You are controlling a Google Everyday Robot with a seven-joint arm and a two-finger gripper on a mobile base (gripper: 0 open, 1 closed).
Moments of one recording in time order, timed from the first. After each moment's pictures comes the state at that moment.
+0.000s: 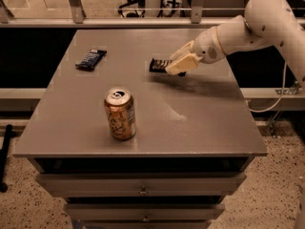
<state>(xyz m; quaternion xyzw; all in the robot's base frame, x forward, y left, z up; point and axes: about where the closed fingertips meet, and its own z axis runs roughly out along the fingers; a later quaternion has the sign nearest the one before) 0.674 -0.088 0.876 -0.52 0.71 0.26 0.38</state>
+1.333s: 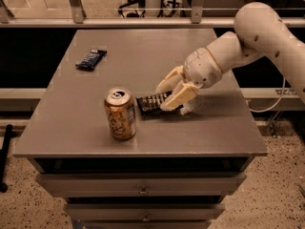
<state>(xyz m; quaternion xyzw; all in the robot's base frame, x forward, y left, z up) 0.543 -0.050 0.857 -0.69 0.57 0.34 0.30</state>
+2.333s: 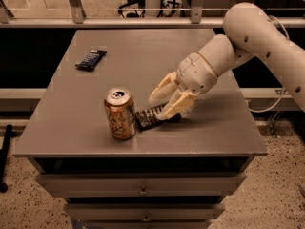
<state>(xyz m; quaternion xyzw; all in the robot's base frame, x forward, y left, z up) 0.507 -0.036 0.852 -0.74 0.50 0.35 0.27</state>
